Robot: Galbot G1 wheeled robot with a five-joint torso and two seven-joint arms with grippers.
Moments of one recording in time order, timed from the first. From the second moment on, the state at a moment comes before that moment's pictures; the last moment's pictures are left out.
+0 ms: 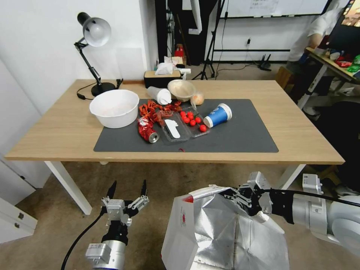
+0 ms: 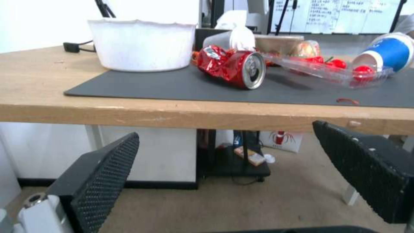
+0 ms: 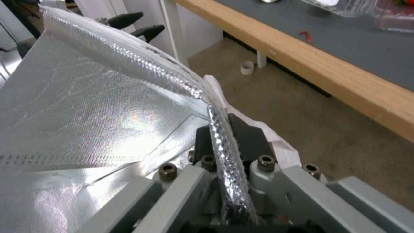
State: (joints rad) left arm 1.83 -1.33 -0.36 -2.15 -0.18 -0.23 -0.21; right arm -1.78 0.36 0.78 2.36 1.01 -0.37 -0.37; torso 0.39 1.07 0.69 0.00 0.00
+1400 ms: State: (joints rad) left arm 1.84 -1.32 -0.37 -2.15 -0.19 -0.24 -0.22; right arm -1.78 0.36 1.05 2.41 1.35 -0.39 -0.23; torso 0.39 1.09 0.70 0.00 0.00
